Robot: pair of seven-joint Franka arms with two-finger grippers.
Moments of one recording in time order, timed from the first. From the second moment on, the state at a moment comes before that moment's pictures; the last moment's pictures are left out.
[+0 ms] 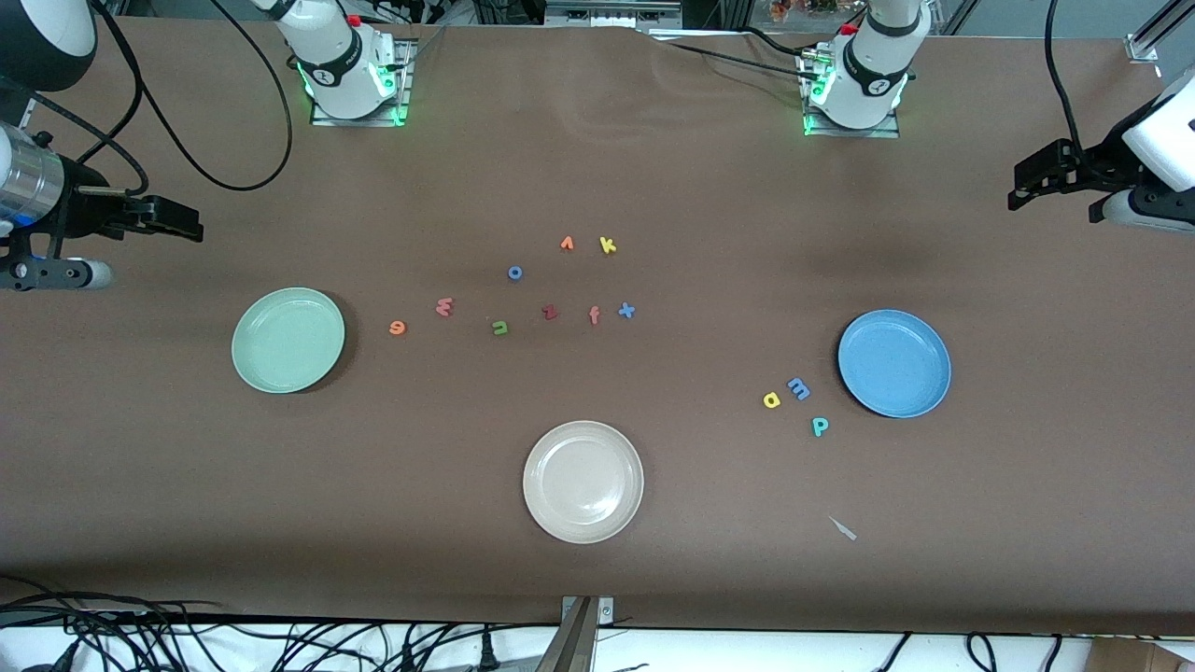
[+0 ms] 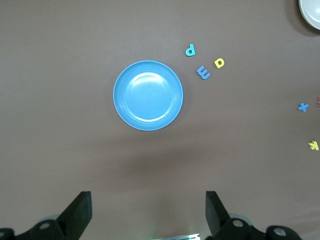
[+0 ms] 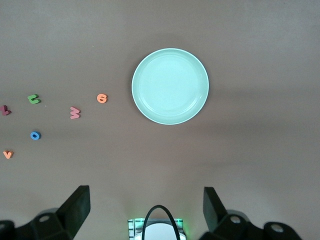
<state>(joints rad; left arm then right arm) 0.27 -0.06 -0.25 -1.66 -0.04 1.51 0.15 -0.05 0.15 0.10 -1.49 -0.03 1.42 0.05</state>
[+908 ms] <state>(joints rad) 0.26 -0.06 -0.30 -1.64 -0.04 1.51 0.14 -0.05 0.15 0.10 -1.49 -0.03 1.42 0.05</state>
